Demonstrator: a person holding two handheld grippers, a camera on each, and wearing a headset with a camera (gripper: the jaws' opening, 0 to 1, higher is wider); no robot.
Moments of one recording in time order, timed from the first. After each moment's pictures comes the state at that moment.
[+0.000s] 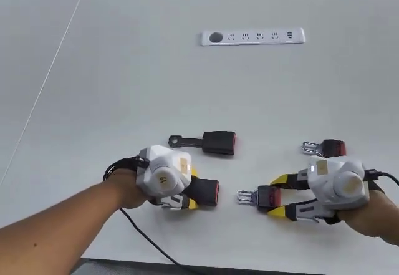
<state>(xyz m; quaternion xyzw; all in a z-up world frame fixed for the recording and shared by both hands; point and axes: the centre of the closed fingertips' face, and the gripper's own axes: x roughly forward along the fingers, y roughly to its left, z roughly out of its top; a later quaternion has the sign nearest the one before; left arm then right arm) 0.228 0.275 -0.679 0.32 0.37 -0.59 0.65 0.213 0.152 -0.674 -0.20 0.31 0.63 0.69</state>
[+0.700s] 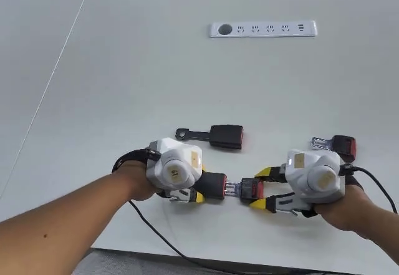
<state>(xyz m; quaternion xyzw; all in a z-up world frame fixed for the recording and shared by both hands) 0.227 0.275 -0.681 0.33 0.38 -0.58 0.64 0.216 0.190 -0.677 -0.19 0.32 0.62 0.69</state>
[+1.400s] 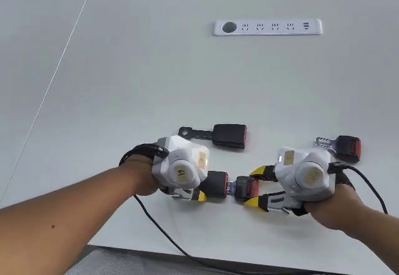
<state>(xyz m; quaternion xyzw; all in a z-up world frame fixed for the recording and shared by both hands) 0.225 0.274 -0.680 0.37 0.37 -0.60 0.60 0.220 0.208 -0.674 -0.19 0.34 0.62 0.69</state>
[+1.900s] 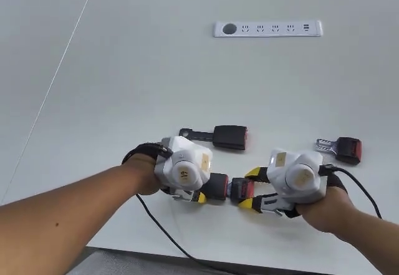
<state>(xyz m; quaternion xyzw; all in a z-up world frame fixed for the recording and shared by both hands) 0.224 0.275 -0.679 0.38 0.37 -0.61 0.59 0.220 0.218 -0.680 -0.19 0.35 0.60 0.69</state>
